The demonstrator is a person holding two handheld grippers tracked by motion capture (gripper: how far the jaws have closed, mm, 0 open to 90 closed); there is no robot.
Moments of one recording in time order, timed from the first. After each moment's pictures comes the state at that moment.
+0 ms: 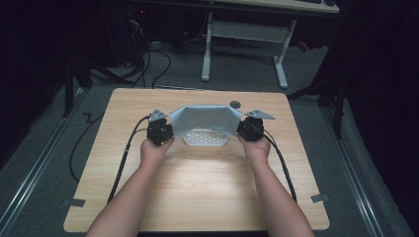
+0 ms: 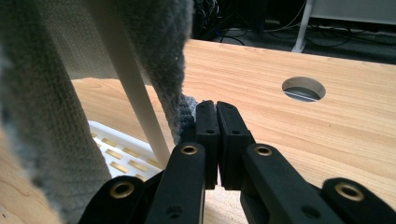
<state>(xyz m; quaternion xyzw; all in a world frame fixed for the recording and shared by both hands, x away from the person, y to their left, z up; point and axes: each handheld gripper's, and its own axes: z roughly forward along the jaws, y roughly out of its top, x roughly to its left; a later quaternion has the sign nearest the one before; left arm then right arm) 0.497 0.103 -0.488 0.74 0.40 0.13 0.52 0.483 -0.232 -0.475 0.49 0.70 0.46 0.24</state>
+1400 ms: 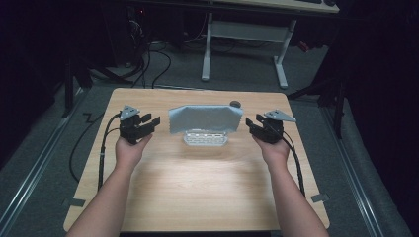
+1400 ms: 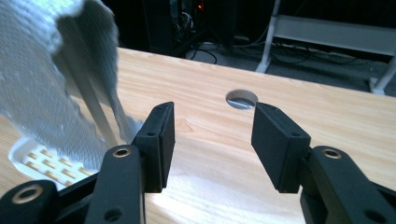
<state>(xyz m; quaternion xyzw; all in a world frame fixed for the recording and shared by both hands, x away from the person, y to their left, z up) 0.480 0.174 -0.459 0.70 0.45 0.21 0.51 0.457 -0.278 -0.450 0.49 0.69 0.44 0.30</state>
